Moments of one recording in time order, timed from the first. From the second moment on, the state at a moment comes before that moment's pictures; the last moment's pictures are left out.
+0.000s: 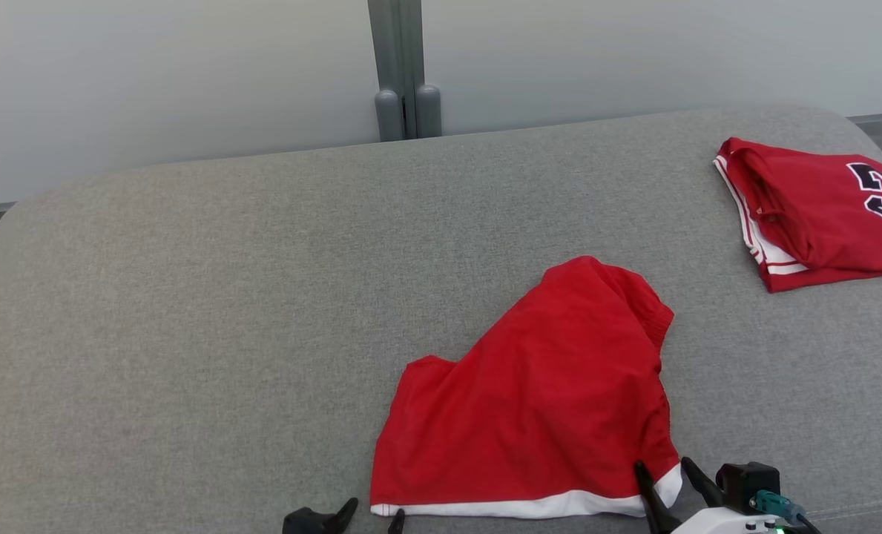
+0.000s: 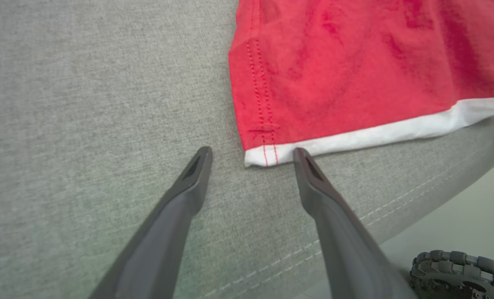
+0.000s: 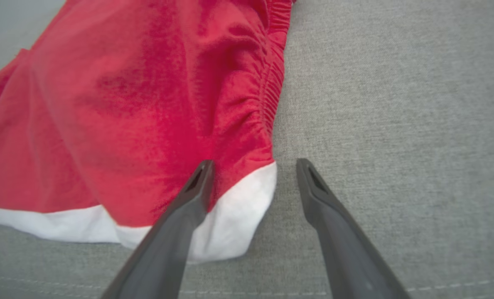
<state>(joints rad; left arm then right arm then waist) -0.08 0.05 -0.49 0.74 -0.33 -0.13 -0.27 -0.07 -0.10 0.19 0.69 0.32 0.13 -0.26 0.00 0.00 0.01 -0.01</state>
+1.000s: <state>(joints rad) -0.41 0.14 -0.51 0.53 -0.46 -0.13 -0.26 -0.39 -0.12 0.25 0.50 0.30 0.13 -0.25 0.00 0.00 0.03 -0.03</state>
